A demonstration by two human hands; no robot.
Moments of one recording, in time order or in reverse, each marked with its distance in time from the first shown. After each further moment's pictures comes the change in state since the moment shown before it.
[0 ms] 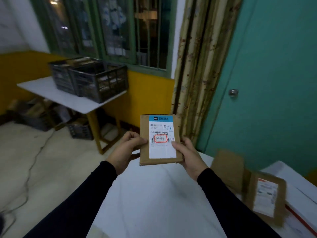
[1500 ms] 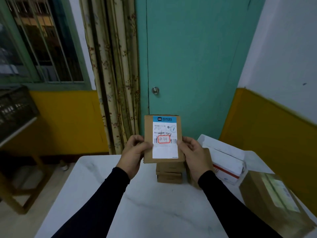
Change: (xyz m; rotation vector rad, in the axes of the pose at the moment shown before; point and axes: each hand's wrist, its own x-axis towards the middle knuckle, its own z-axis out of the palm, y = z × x) left_hand 0.038 -0.028 0.171 -0.044 -0.492 -0.013; right_hand -0.084 -0.023 -0.119 -0.018 0.764 -0.251
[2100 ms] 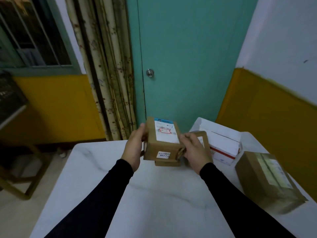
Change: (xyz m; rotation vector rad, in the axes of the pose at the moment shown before) left_hand 0.000 -0.022 0.015 0.124 0.084 -0.179; right_hand -0.006 0.028 -0.023 -0.162 -0.014 0.160
